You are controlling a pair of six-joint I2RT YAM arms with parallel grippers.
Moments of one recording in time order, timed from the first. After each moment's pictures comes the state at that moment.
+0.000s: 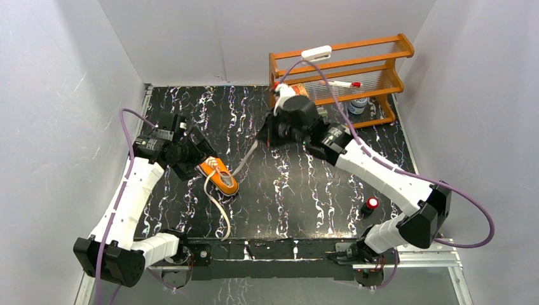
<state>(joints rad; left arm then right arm) -0.24 1.15 1.23 -1.12 0.08 -0.87 0.91 1.42 1.41 -0.47 -0.07 0.52</state>
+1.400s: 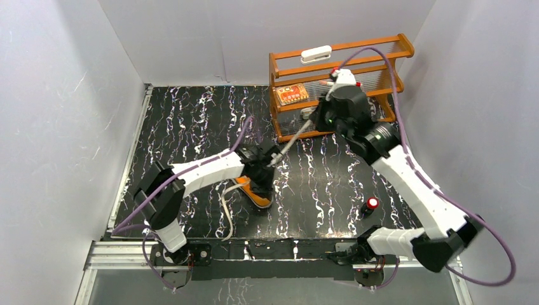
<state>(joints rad) -0.83 1.68 1.16 -0.76 0.16 -0.69 0.63 1.28 1.45 -0.62 0.17 0.41</state>
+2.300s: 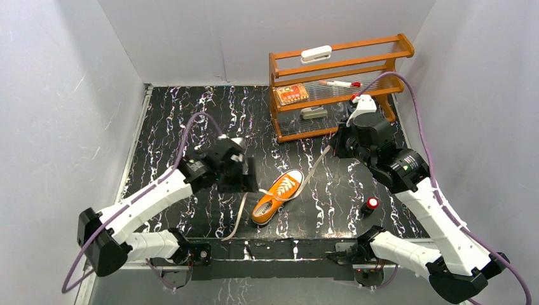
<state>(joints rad) -0.89 1.21 1.06 -0.85 0.02 -0.75 0.62 0.96 1.26 -0.83 0.21 0.41</state>
